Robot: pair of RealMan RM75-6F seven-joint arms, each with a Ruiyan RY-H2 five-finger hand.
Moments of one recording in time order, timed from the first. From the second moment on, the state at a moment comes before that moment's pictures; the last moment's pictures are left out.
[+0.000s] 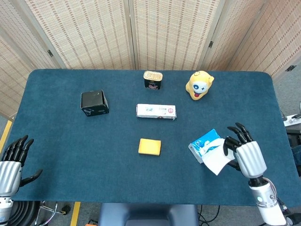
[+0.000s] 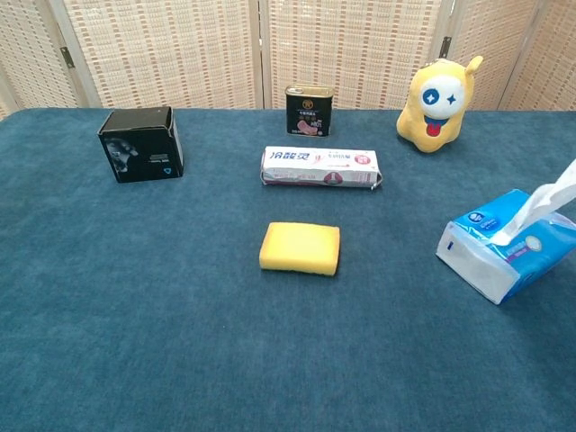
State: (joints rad) left arm -0.08 -1.21 -0.04 -1.48 1.61 1.63 -0.01; right arm 0.22 -1.29 0.07 -1.56 -1.74 1.63 -0.02
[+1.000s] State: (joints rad) left arm -0.08 -1.21 -0.04 -1.48 1.62 1.63 -0.01; right arm 0.17 -1.34 -0.06 -1.49 -1.76 1.48 -0.13
